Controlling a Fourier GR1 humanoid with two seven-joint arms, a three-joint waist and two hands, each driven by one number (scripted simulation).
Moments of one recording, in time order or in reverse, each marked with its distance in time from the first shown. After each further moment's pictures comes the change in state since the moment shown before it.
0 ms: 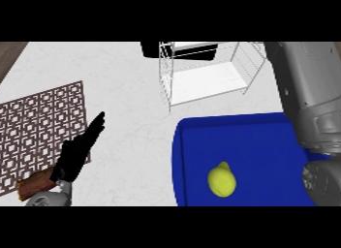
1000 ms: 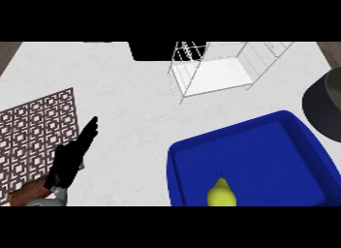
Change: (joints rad) left arm 0.047 -0.005 0.033 -0.015 -0.004 0.015 0.001; right arm 0.406 -0.412 -0.088 -0.183 -0.183 0.293 -0.050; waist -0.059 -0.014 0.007
